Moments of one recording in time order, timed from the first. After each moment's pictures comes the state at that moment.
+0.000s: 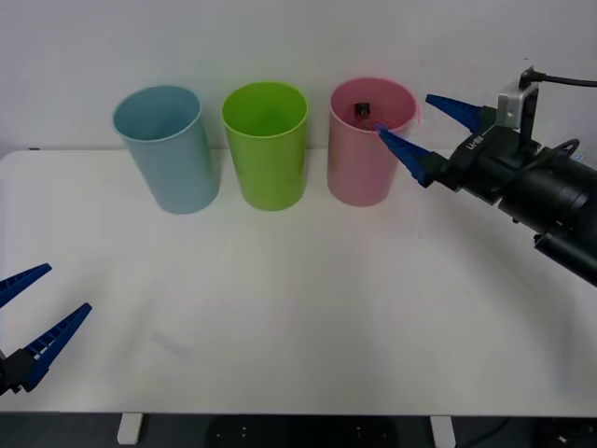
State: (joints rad) right arm -0.27 -0.62 0.04 -1.65 1.12 -0.63 -0.24; left arm 0.35 0.40 0.52 -1.66 -0.96 -1.22 0.00
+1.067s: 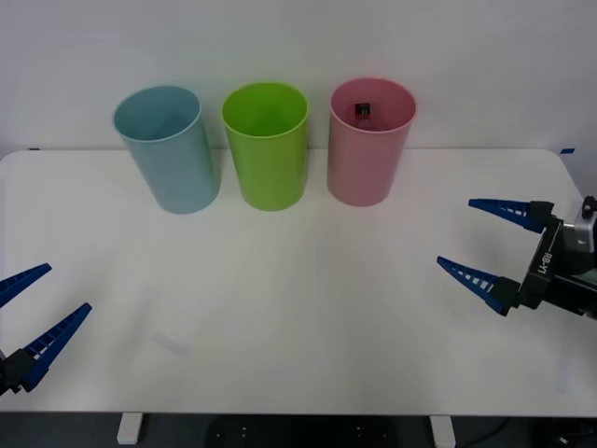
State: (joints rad) right arm 0.06 -0.62 -0.22 -1.69 1.14 -1.10 -0.02; left arm 0.35 0.40 0.52 -1.66 -0.96 -1.22 0.00
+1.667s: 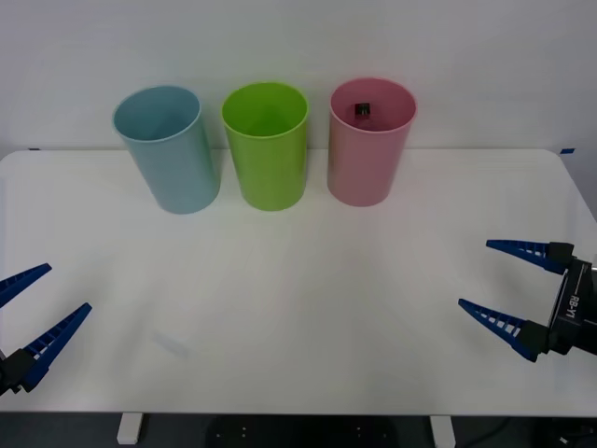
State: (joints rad) right arm 0.17 -0.58 -0.31 -1.69 1.15 -1.20 -0.03; left arm 0.35 0.40 0.52 -1.66 -0.96 -1.22 0.00
